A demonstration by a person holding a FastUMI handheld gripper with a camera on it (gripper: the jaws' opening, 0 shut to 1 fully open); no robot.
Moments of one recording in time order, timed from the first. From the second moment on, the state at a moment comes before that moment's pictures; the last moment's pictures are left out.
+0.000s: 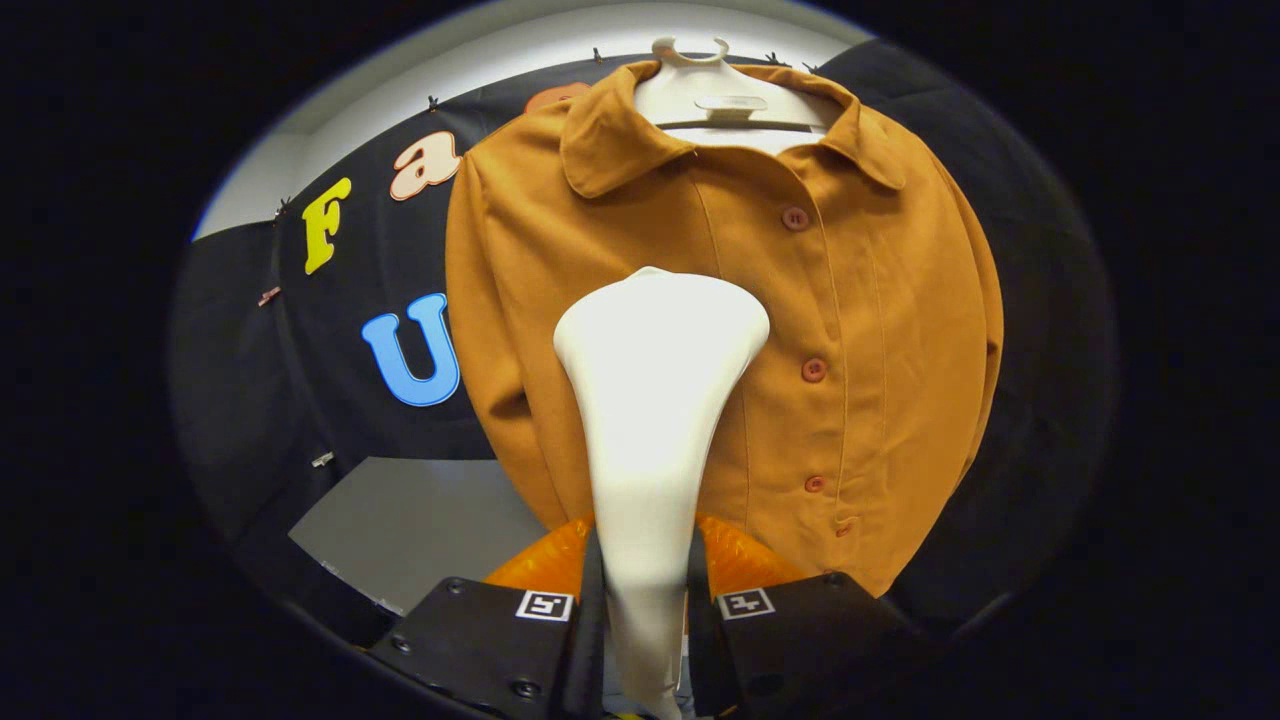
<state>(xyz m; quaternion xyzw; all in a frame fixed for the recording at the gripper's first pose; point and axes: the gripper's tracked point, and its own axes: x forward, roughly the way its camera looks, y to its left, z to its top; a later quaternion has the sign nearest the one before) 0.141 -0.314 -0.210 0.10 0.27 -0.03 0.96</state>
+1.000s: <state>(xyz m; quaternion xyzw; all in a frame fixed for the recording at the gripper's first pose) 0.076 -0.330 -0.359 0.12 0.43 -0.03 0.89</state>
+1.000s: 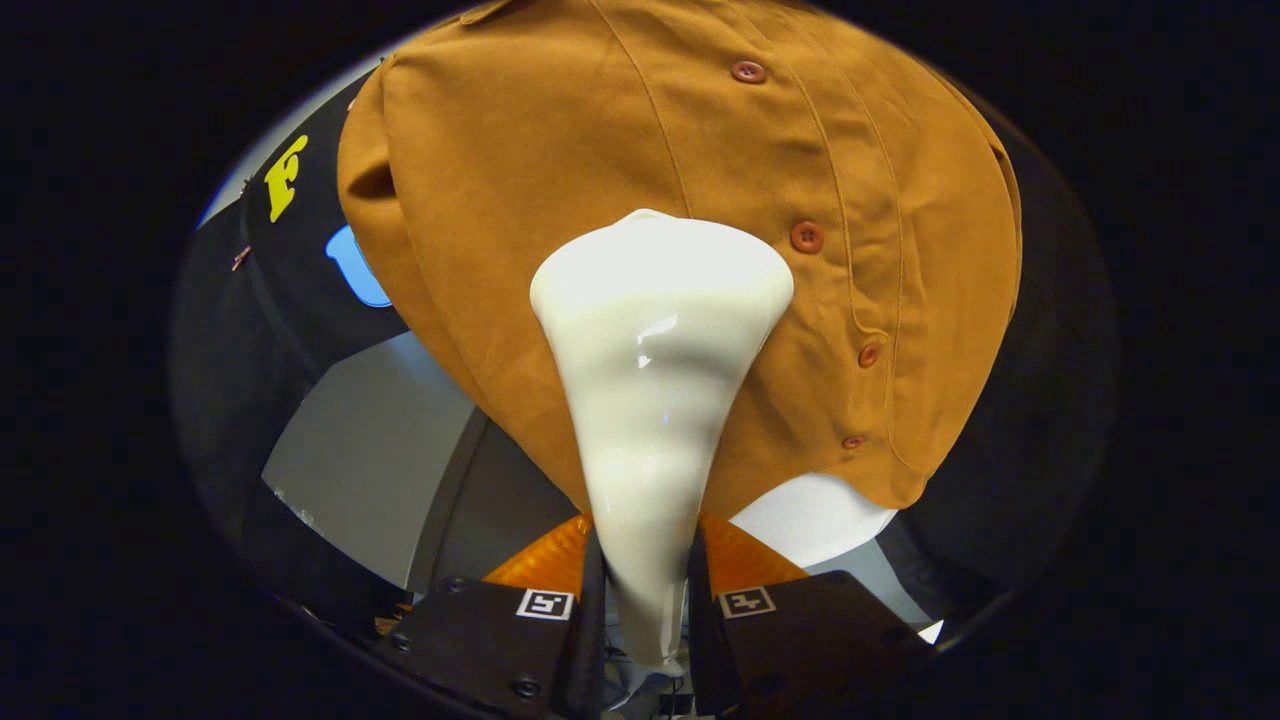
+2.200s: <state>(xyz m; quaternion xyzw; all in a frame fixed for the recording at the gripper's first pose) 0.093 -0.438 -0.192 0.07 0.26 -0.10 0.96</state>
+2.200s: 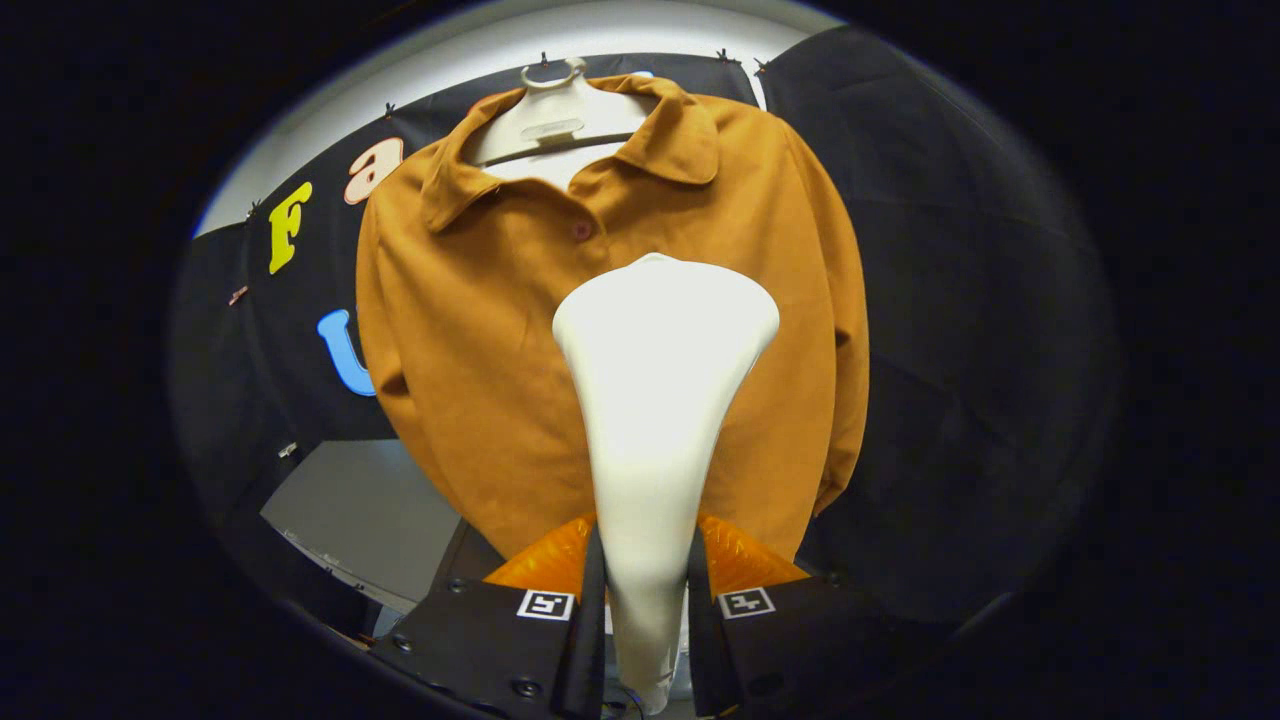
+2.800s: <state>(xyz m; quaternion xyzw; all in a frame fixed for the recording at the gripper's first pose) 0.123 -0.474 -0.221 0.10 0.28 -0.06 0.95</state>
